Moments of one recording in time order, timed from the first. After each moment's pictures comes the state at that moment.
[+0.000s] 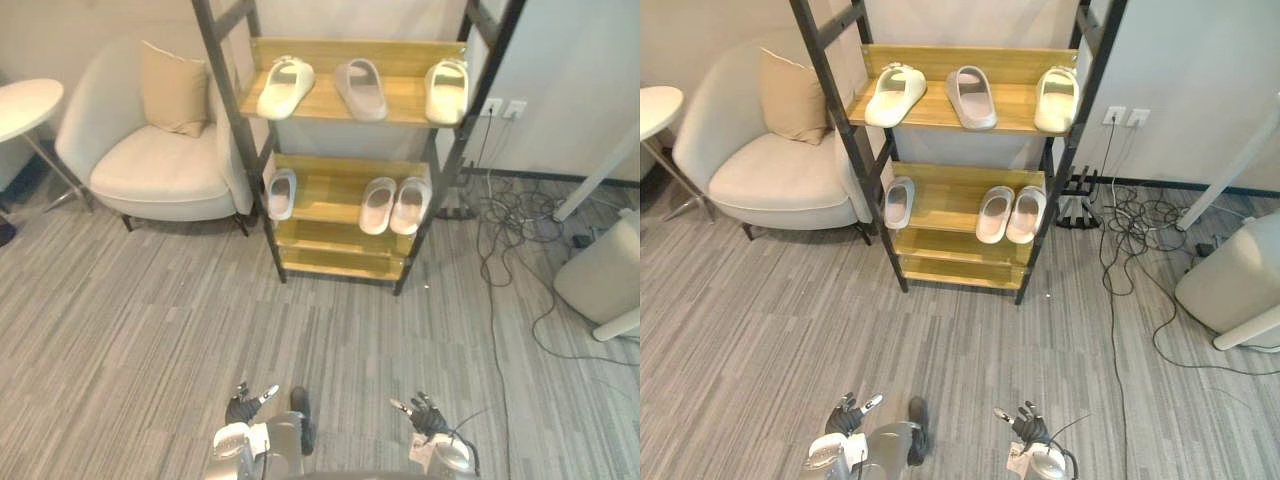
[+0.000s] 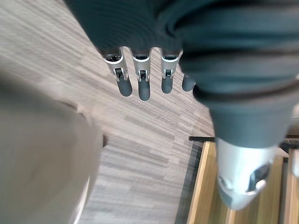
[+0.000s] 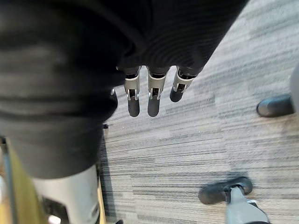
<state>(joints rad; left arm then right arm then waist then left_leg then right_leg) 0.10 -0.03 0.21 0.77 -0.02 0.01 0.13 0.12 0.04 -0.10 0.84 0.19 -0.04 -0.07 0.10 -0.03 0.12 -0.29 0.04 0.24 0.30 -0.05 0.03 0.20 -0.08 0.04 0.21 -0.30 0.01</state>
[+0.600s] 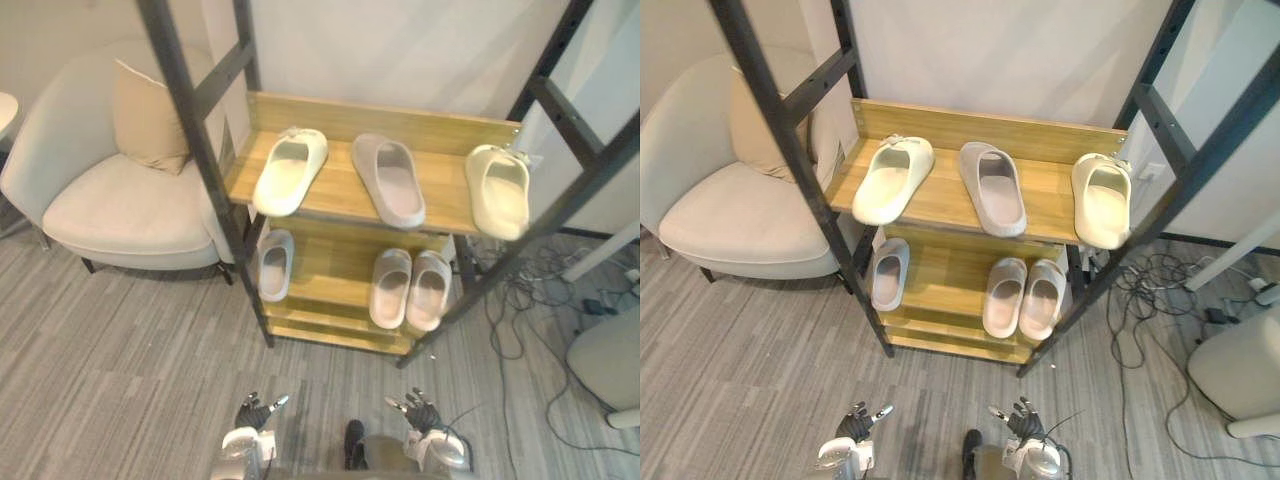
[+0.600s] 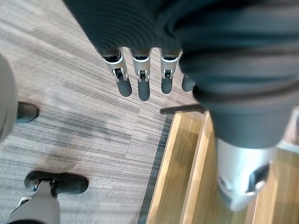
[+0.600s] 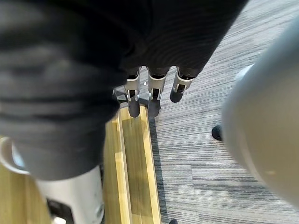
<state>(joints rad) 0.05 -0.06 0.15 0.87 0.00 0.02 0.12 0.08 0.02 -0.15 0.84 0.16 -0.06 -0.06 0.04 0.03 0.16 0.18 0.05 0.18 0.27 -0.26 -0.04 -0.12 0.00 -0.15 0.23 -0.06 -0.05</state>
